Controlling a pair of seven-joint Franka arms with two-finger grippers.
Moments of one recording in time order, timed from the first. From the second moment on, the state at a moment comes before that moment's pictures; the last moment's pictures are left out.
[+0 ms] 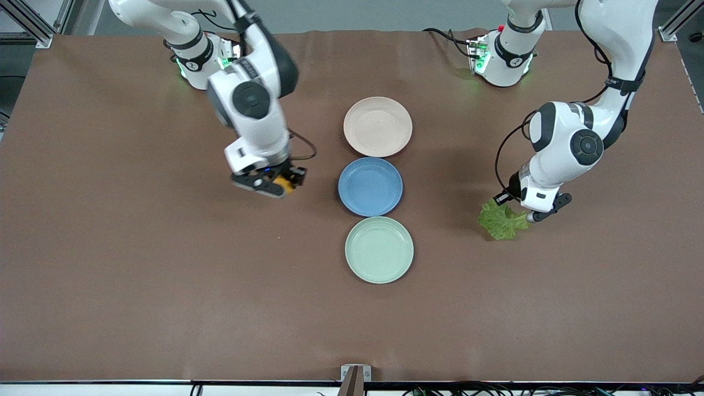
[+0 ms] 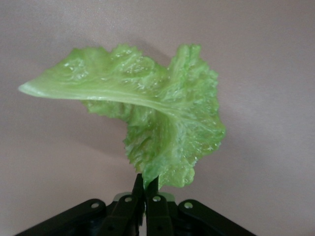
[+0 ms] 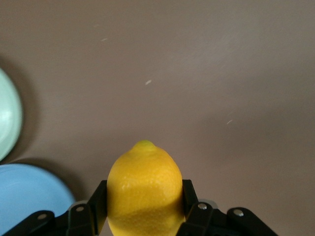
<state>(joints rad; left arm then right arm) 0.05 0.26 -0.21 -2.30 -0.11 2.55 -0.57 0.59 0.24 -0.08 -1.95 -0.03 2.16 0.80</state>
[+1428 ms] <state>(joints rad) 0.11 0.14 -0.21 -2.07 -0.08 2.07 -0.22 0.12 0.41 -0.06 -2.18 0.23 2.58 -0.23</state>
